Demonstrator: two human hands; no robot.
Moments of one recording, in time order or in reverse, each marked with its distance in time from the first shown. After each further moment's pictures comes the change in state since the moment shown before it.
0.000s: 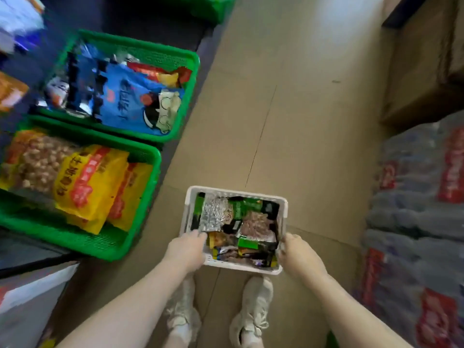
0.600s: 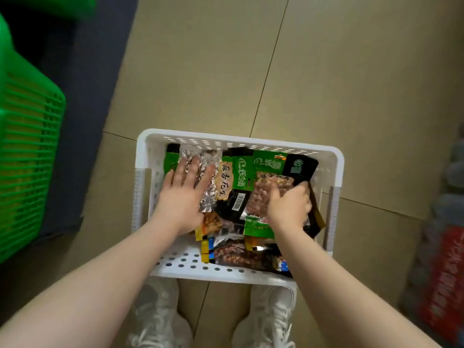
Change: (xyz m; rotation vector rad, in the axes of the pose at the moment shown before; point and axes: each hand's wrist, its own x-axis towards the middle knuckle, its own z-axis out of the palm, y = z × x) left_hand 0.232 -0.027 0.133 0.095 0.176 0.134; right_hand 0.226 -0.007 0.157 0.657 0.284 0.525
